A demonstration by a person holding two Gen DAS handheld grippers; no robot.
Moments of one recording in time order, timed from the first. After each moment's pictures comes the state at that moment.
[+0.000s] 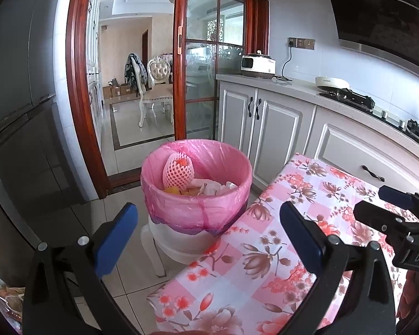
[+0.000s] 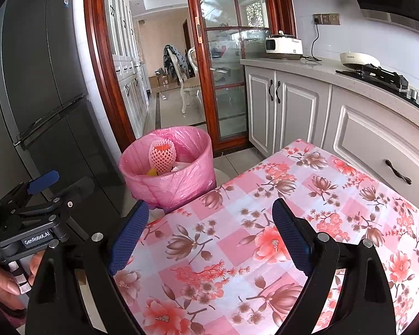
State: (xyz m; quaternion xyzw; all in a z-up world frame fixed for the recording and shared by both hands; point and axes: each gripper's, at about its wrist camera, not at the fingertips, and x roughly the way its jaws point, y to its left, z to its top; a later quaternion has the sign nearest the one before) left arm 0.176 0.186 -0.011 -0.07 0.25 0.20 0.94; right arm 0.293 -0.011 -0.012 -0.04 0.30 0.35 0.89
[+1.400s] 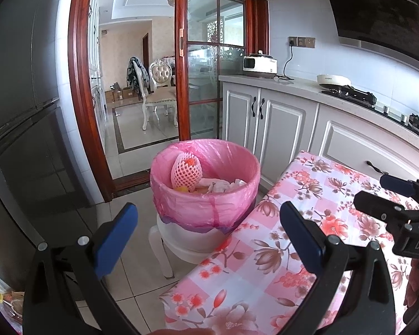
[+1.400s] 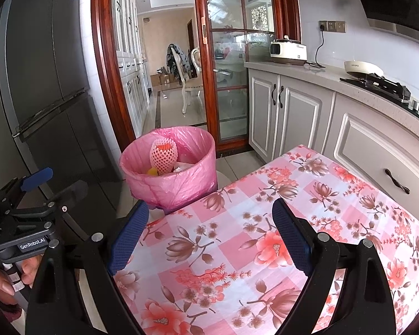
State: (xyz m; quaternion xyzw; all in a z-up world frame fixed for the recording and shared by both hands) left arm 0.165 0.193 -0.014 -0.05 0.25 0.21 0.94; right arm 0.289 0.003 -0.011 -0.06 0.29 0.34 0.89
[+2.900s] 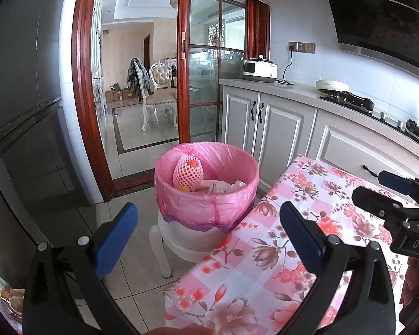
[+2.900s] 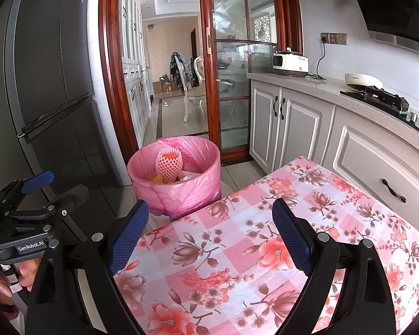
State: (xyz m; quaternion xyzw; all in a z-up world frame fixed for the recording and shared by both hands) left arm 0.151 0.188 -0.007 -0.06 0.24 0.21 0.95; right arm 0.275 0.002 0.003 -0.07 0.26 0.35 0.90
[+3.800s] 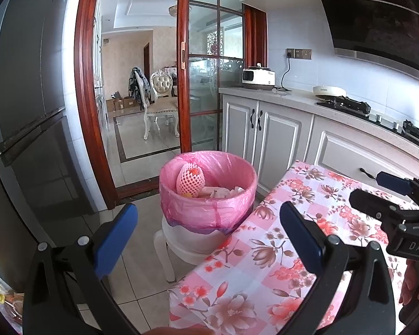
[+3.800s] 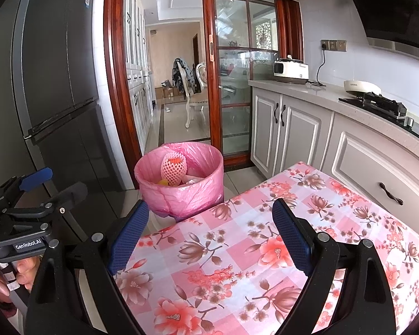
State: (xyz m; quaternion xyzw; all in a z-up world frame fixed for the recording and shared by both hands) left arm 0.127 0.178 0.011 -0.04 0.23 0.21 0.95; right arm 0.253 -0.007 0.011 -0.06 0.25 0.35 0.90
